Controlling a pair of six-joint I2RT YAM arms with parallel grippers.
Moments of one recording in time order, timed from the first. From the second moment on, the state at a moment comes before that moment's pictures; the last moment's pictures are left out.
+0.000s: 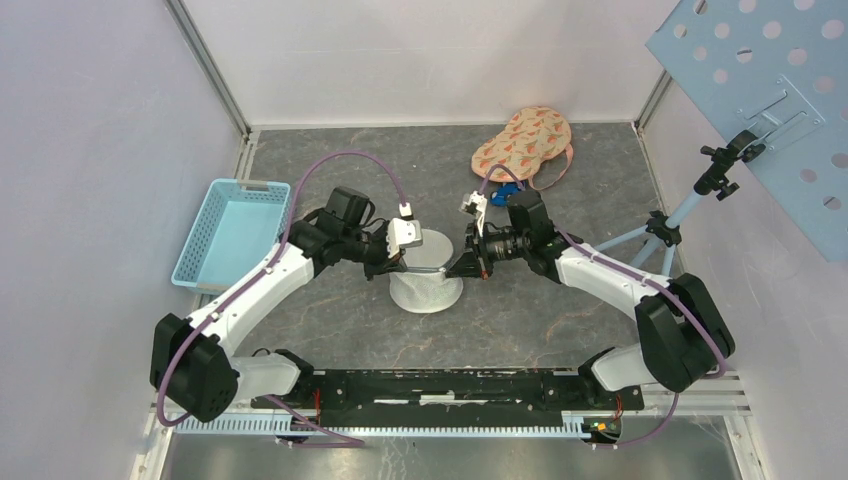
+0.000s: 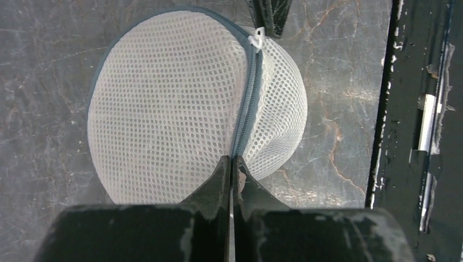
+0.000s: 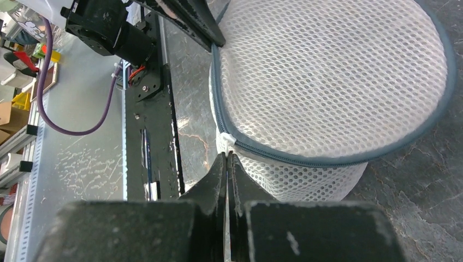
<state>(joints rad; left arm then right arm) -0.52 1.24 0.97 -0.63 0.64 0.70 0.53 1.42 0.78 0.07 -0.93 0.08</state>
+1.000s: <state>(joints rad) -0.59 1.22 0.96 -0.54 0.58 0.59 0.53 1.41 0.77 0.12 -0.95 0.13</state>
